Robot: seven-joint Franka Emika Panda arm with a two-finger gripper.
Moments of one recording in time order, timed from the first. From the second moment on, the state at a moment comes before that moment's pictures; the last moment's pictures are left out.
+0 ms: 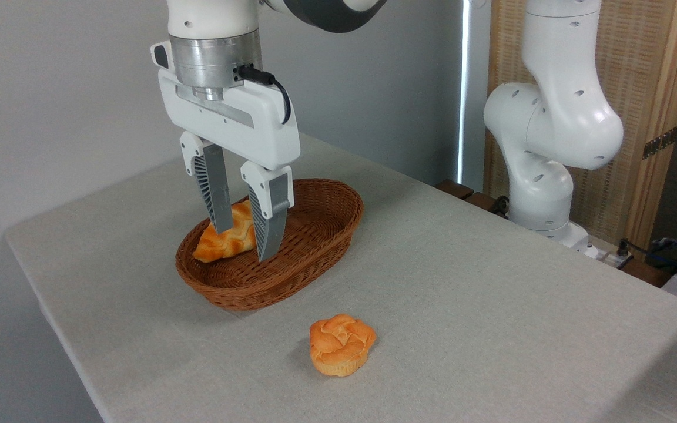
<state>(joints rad) -0.10 -0.01 0.04 -1.71 -0.04 1.81 0.62</state>
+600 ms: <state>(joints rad) -0.10 -0.01 0.04 -1.71 -0.04 1.81 0.62</state>
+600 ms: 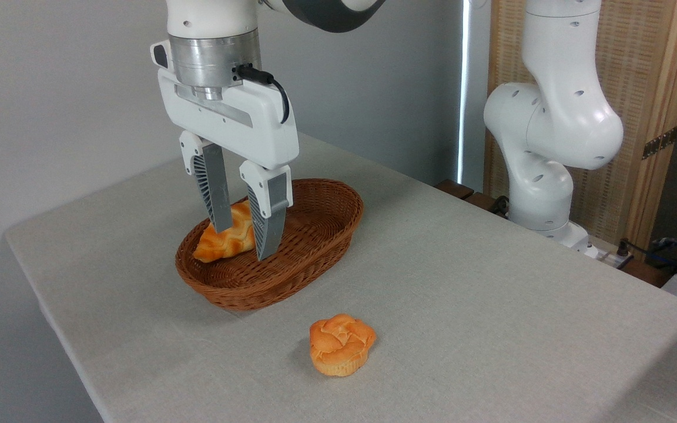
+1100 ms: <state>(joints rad) -0.10 -0.01 0.03 -1.71 -0.04 1.81 0.62</state>
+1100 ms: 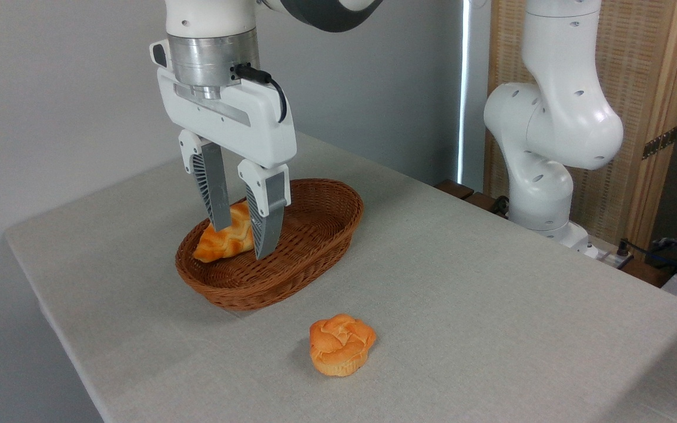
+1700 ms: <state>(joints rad) -0.14 0.01 -0.02 -1.72 -0.04 1.81 0.54</state>
